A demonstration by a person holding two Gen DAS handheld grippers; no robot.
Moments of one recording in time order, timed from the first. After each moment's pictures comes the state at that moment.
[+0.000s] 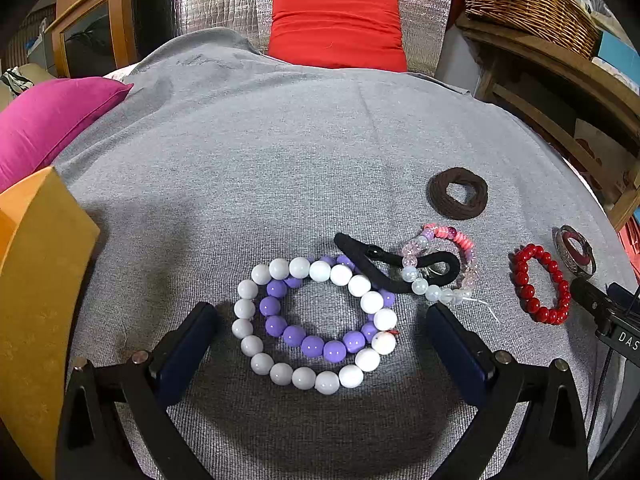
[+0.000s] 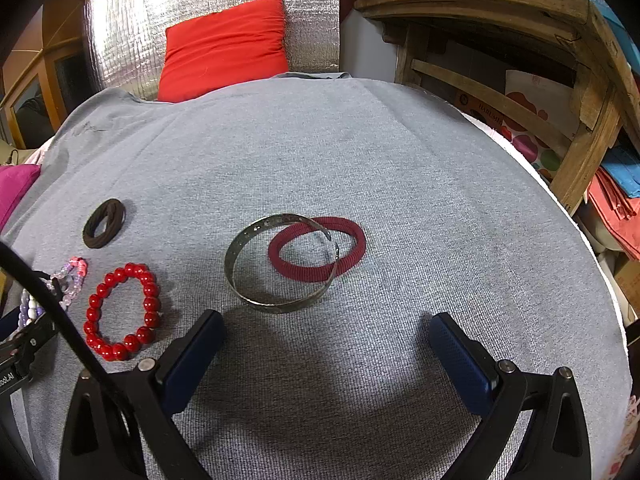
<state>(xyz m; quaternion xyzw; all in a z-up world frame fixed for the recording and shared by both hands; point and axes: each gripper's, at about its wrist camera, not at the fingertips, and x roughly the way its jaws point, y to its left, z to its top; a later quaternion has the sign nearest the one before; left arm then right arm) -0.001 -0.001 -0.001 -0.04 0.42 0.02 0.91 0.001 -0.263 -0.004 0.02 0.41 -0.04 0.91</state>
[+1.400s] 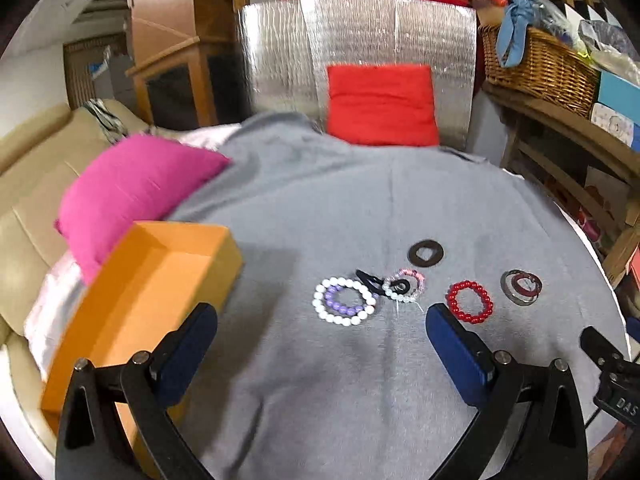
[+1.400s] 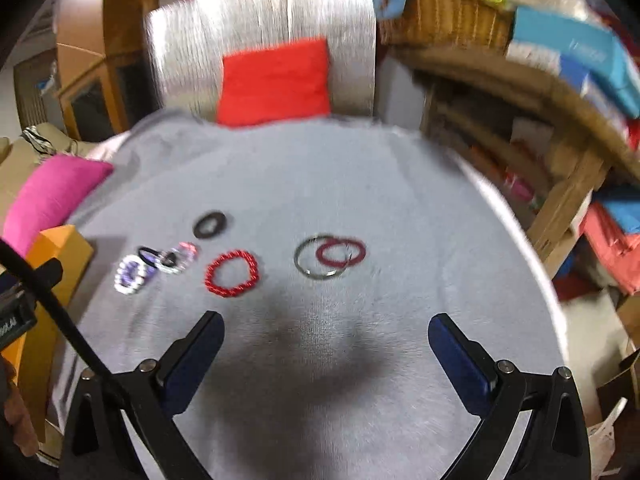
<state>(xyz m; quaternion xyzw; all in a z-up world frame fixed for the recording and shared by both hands) -0.144 -0.040 0.139 -0.02 0.32 0.15 0.93 -0.127 -0.275 0.106 0.00 0.36 0.03 0.93</state>
